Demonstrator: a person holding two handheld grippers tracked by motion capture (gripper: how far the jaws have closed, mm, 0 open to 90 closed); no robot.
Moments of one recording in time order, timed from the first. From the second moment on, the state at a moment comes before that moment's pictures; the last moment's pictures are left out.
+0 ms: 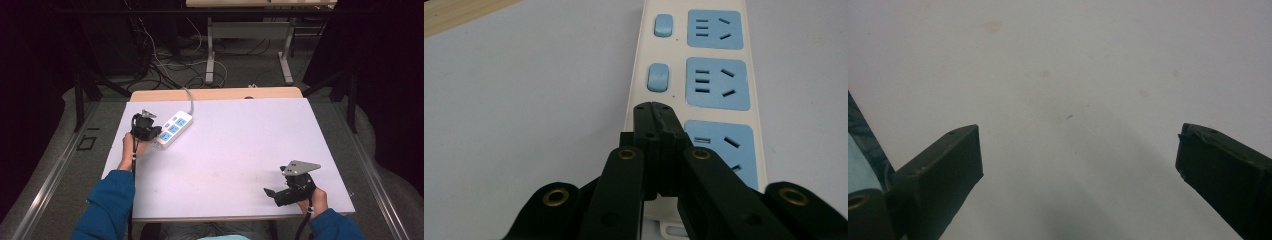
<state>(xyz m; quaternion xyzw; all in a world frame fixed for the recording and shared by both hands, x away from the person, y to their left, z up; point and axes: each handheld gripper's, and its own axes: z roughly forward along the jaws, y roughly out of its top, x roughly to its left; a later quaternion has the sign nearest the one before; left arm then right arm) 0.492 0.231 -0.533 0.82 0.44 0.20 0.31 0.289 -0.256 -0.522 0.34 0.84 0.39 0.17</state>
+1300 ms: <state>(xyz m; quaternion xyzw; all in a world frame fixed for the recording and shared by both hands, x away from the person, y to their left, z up) 0.492 0.229 -0.533 0.82 0.44 0.21 0.31 0.290 -0.257 -0.521 0.33 0.84 0.39 0.17</state>
